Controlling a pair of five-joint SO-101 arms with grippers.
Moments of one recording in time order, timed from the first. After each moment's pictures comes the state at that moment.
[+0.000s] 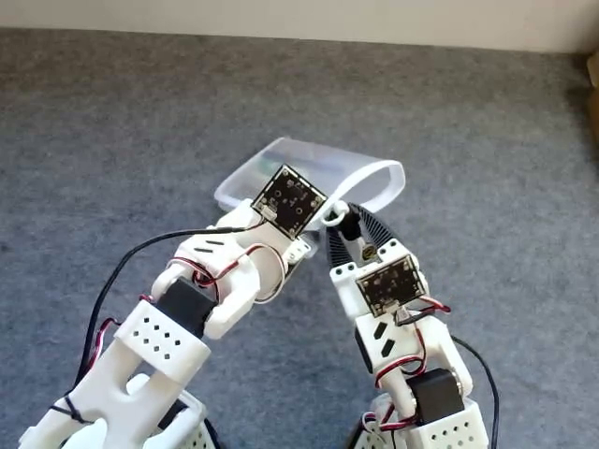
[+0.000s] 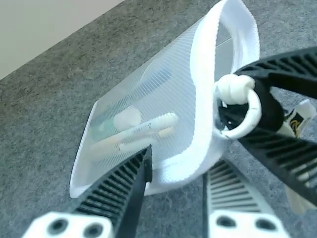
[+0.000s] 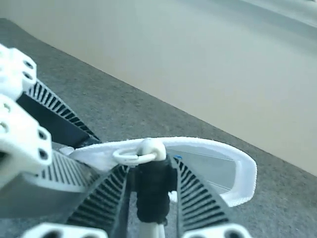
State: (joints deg) left arm 30.0 -48.4 52.9 38.0 -5.0; right arm -24.9 -97.1 84.4 28.2 18.9
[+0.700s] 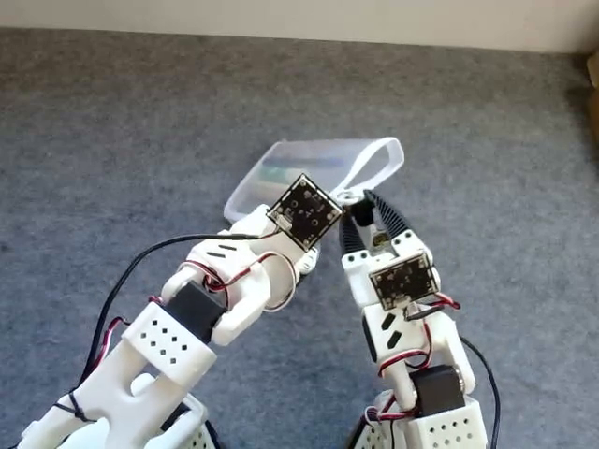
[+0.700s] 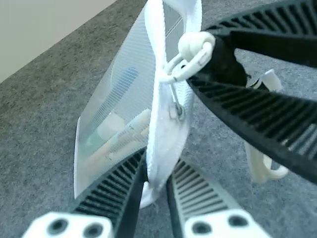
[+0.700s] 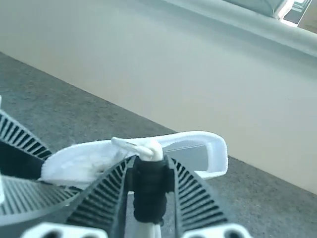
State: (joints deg) left arm 31.8 -48.3 52.7 39.0 -5.1; right arm -17.5 -96.3 84.1 19.6 19.0
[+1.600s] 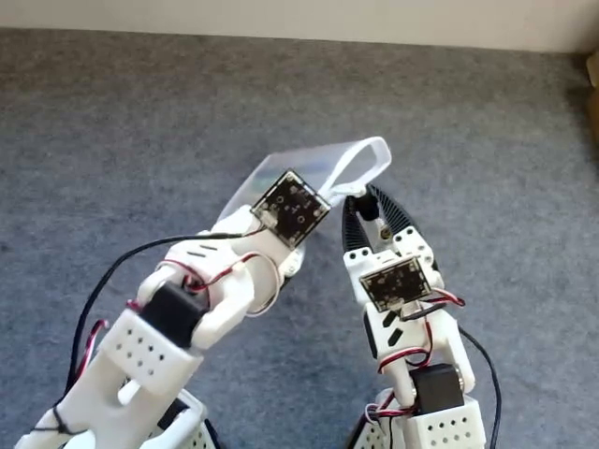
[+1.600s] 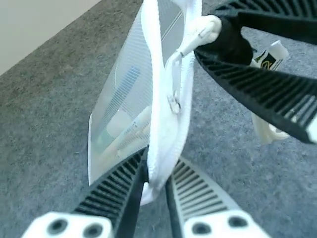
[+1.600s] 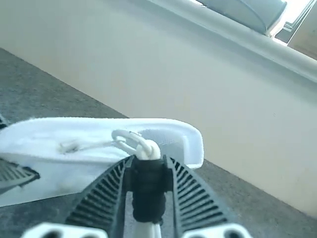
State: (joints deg) left arm 26.7 -51.9 45.9 54.8 -6.4; right arm -13.8 -96.3 84.2 18.4 24.7
